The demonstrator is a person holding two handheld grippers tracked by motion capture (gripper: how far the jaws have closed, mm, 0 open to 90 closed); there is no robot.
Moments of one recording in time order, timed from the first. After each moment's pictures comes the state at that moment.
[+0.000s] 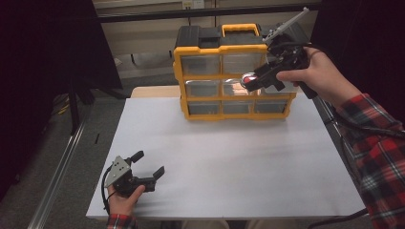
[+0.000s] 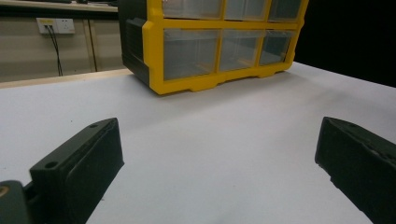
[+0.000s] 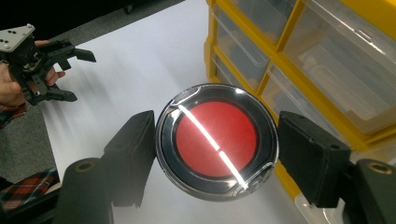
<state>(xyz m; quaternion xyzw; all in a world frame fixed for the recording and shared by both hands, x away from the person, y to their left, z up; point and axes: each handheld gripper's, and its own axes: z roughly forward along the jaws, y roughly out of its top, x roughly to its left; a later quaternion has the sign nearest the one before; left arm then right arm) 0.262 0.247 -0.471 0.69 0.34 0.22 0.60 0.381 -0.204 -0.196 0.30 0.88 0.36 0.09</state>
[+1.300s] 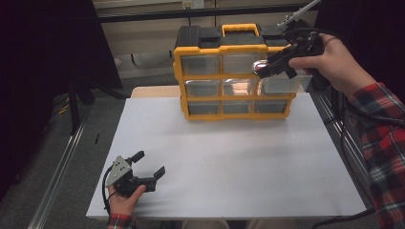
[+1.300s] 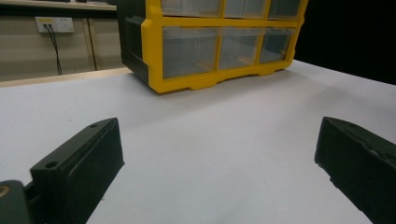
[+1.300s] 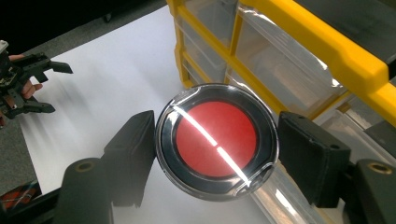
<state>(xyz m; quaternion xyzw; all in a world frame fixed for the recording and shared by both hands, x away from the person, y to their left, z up) 0.263 0.246 -0.471 0.70 0.33 0.22 0.59 0.391 -0.232 -0.177 0.33 0.86 0.36 0.12</state>
